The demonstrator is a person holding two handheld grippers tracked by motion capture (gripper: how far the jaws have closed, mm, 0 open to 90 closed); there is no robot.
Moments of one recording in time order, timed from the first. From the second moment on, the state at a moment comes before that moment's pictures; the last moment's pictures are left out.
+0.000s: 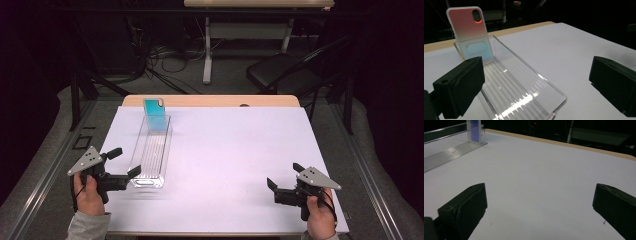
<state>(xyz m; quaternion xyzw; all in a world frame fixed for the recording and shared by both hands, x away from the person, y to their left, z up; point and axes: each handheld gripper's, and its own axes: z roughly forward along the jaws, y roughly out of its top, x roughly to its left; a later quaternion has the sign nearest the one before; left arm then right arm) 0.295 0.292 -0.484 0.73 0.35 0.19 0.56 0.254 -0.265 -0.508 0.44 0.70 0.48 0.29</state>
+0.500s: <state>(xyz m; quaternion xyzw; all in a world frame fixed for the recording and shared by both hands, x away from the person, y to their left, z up) 0.281 0.311 -0.506 0.72 0.37 0.21 0.55 0.251 -0.274 -0.528 0.45 0.69 0.49 0.30</state>
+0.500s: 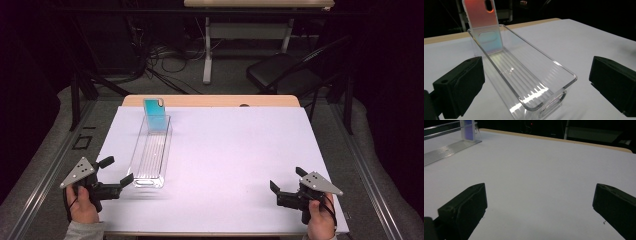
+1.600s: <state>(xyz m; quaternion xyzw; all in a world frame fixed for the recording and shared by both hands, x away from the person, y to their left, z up) 0.291 0.315 -0.522 0.73 0.38 0.19 0.54 0.257 -0.273 -0.544 0.45 0.70 0.48 0.28</state>
